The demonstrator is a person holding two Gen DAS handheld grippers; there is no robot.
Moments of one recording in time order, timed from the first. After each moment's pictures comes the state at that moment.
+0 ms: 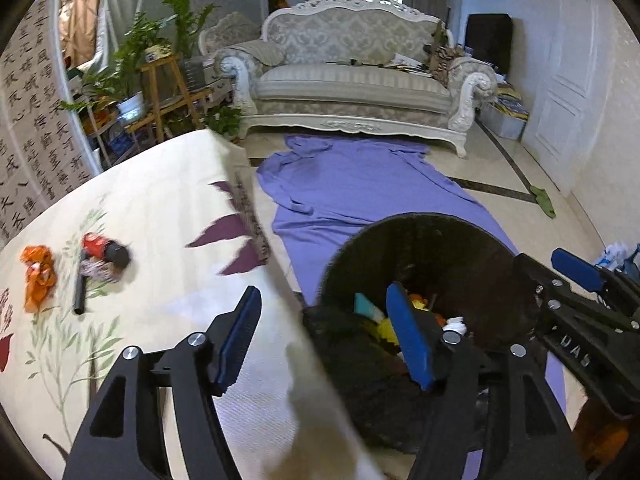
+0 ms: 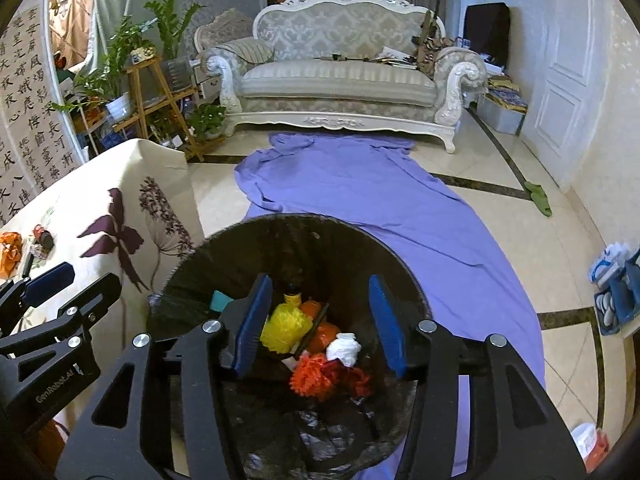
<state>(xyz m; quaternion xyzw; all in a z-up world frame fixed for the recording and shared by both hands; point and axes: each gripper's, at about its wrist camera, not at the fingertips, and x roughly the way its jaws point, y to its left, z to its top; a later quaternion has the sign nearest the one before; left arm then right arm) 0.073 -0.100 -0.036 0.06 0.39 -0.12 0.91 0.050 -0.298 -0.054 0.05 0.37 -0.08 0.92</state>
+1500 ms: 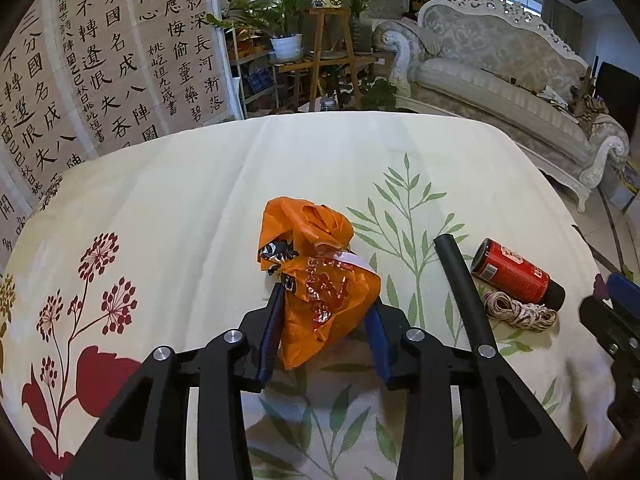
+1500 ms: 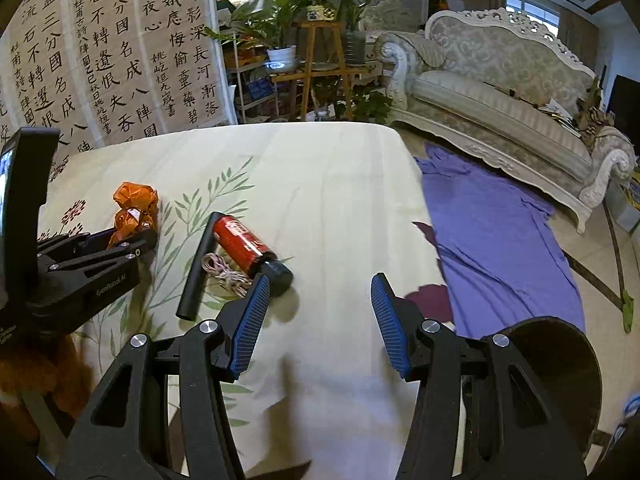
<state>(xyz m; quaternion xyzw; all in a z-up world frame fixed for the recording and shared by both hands) 0.143 0.154 -0.051 -0.03 0.43 0.08 0.90 0.134 -0.045 -0.033 -0.06 0.39 0.16 0.91</state>
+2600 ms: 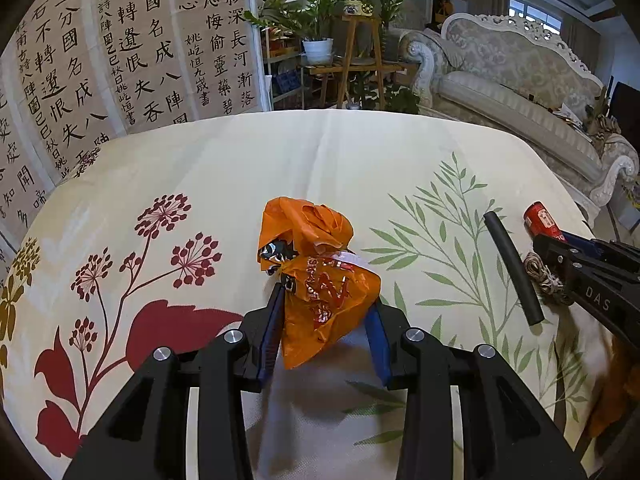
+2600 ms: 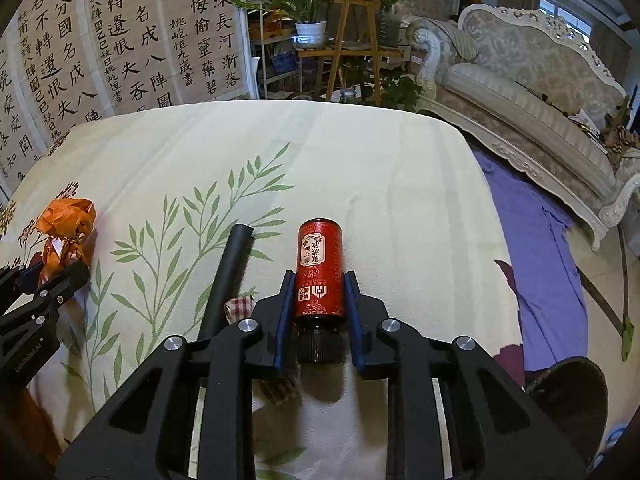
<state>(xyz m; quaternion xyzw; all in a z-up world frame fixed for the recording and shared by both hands) 0.101 0.199 -0.046 -0.05 0.42 0.11 0.90 0.173 0.004 -0.054 -0.09 0.42 0.19 0.88</state>
